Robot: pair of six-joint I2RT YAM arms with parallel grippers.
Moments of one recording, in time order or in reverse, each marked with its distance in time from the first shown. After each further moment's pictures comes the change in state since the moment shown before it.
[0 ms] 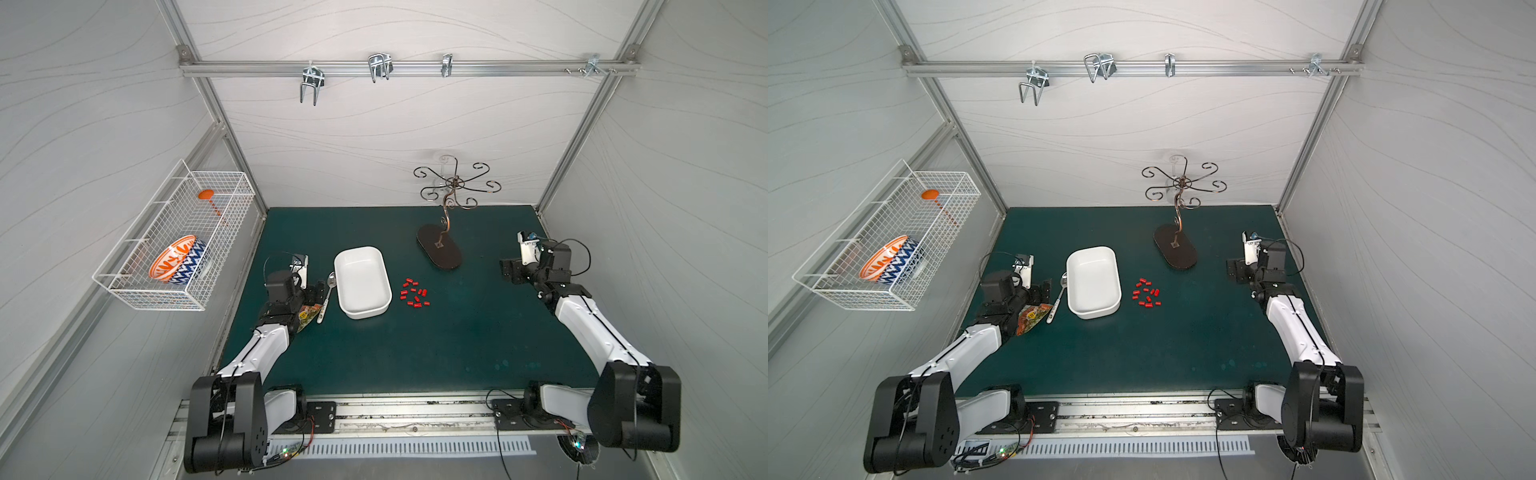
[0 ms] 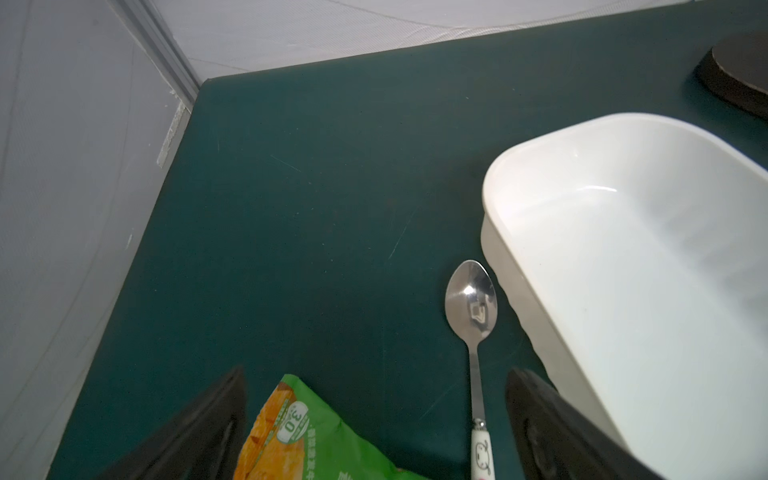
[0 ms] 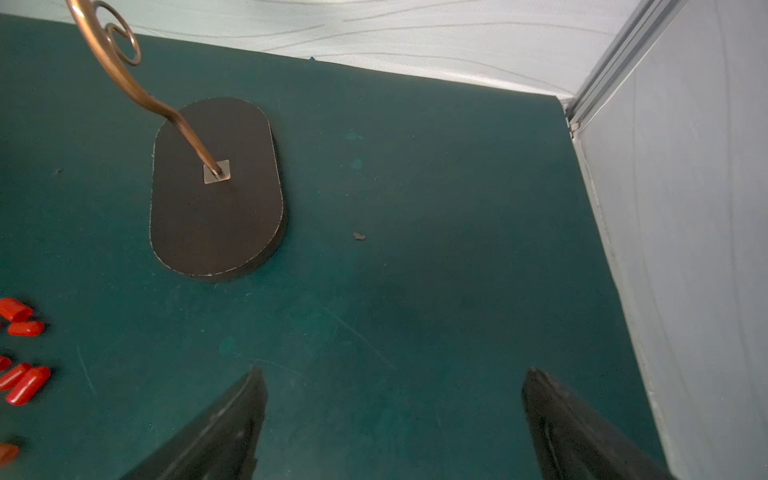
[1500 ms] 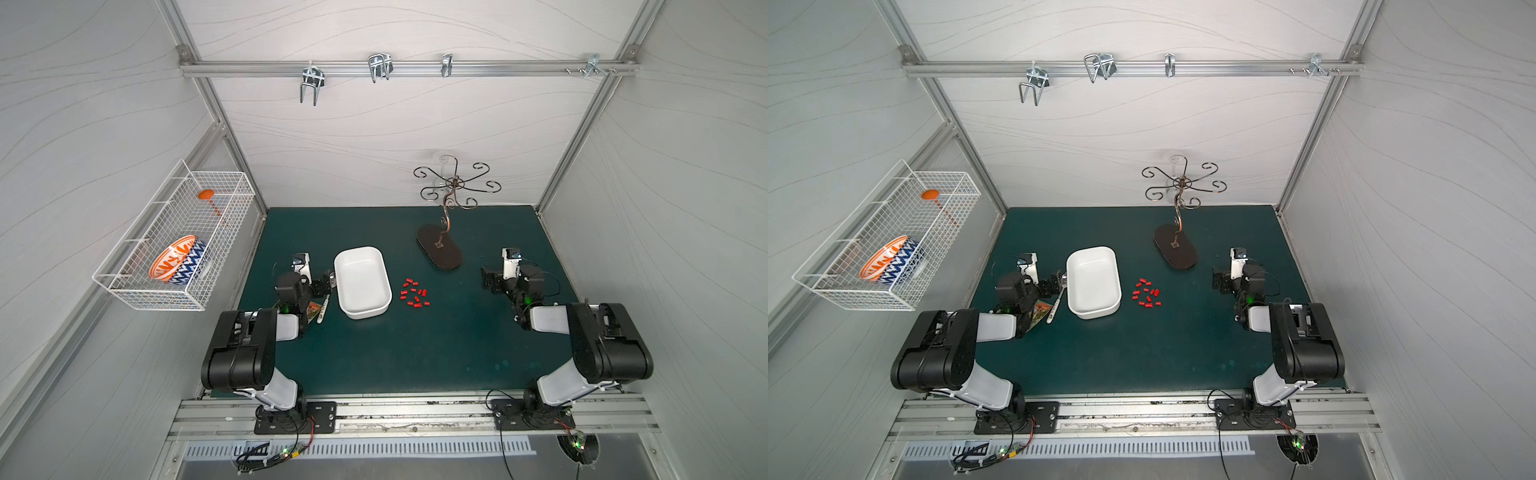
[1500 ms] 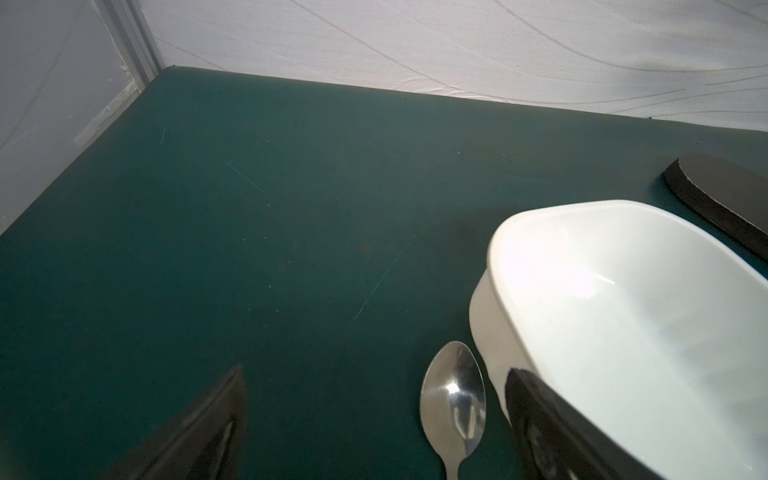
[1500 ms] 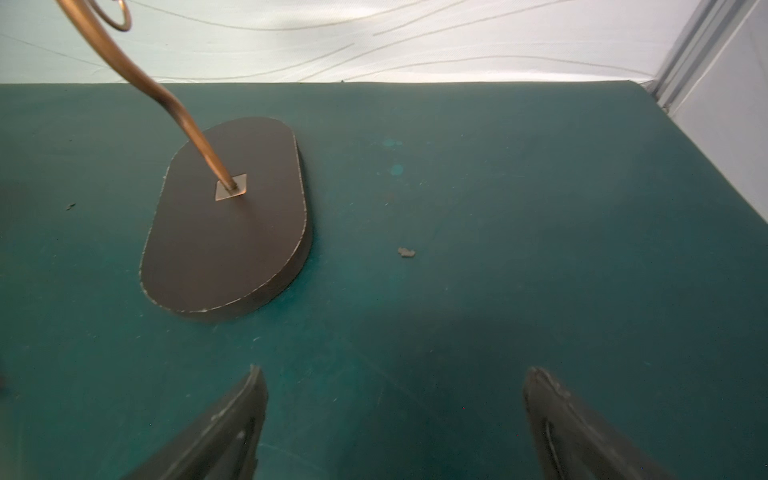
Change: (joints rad) left arm -0.023 0.377 -0.052 0.558 0.053 -0.203; right arm 0.066 0.352 -0.278 0.804 -0.040 0.123
